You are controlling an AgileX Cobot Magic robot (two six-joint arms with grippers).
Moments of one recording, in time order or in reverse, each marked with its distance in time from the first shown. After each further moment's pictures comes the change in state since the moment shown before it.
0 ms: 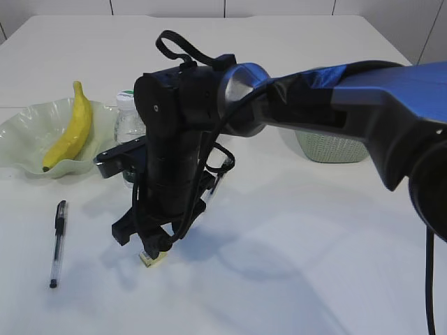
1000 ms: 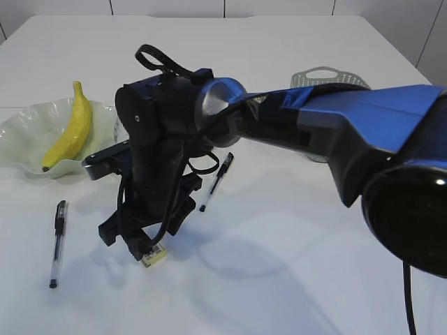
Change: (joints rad) left arm 0.000 0.000 0.000 0.032 -0.008 0.000; right arm 0.021 0.092 -0.129 -0.035 0.018 0.054
